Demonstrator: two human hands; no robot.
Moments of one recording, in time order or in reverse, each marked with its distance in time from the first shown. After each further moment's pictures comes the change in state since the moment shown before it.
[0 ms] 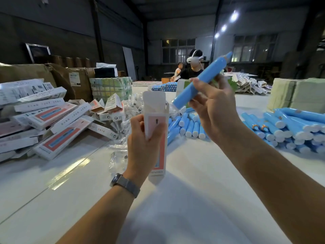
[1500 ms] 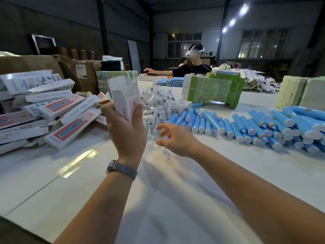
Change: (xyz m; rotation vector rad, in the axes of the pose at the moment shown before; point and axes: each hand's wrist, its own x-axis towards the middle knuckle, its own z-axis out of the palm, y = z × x) left_hand 0.026 -0.007 -0.030 0.055 0.408 0.088; right_hand -0.010 0.111 -0.010 -1.330 -0.574 0.133
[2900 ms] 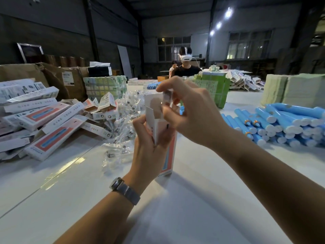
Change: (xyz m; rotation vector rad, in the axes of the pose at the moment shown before) left_hand -0.059 0.037 0.016 -0.241 -0.575 0.029; right_hand -0.066 -0.048 -0.093 -0.166 0.600 -0.540
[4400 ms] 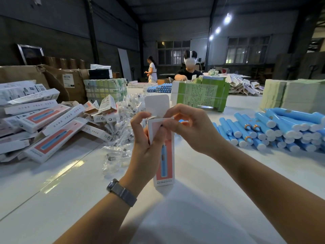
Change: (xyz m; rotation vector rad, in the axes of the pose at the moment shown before) left_hand 0.004 -0.005 -0.008 -0.235 -0.047 0.048; right_hand -0.020 0.033 0.024 0.609 -0.167 0.247
